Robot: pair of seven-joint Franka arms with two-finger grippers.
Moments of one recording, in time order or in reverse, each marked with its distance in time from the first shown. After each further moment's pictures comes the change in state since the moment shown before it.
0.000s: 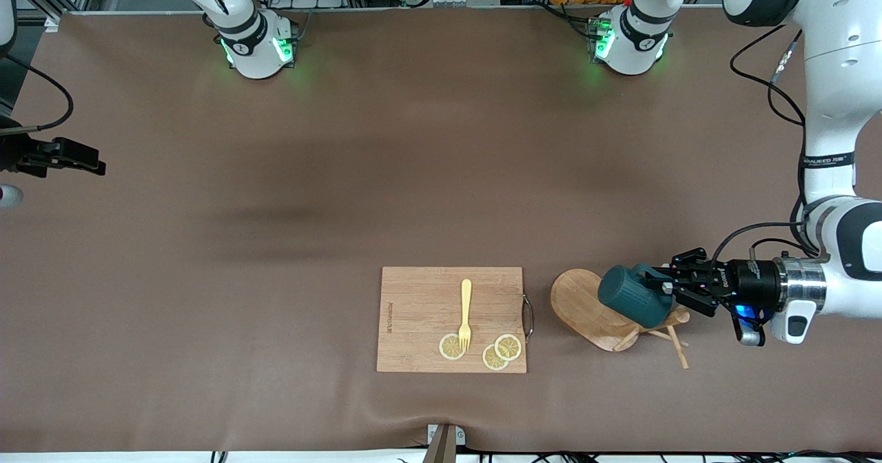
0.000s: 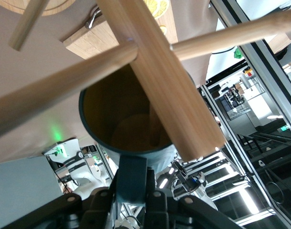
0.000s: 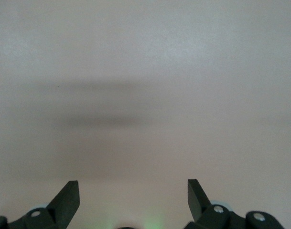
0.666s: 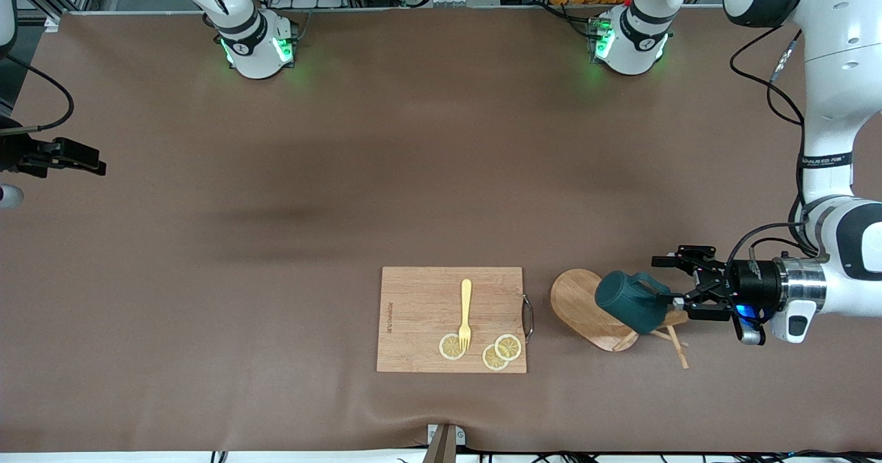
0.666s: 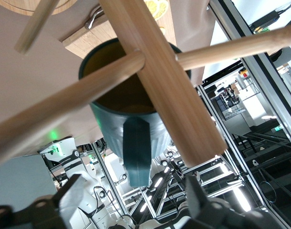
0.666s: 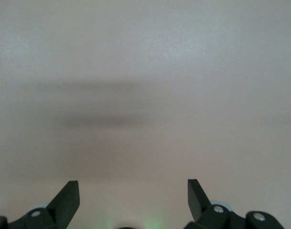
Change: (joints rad) left arm 0.001 -0.004 0.014 -0.006 -0.013 0.000 0.001; right arm 0.000 0.000 0.001 0.000 0.000 0.000 0.000
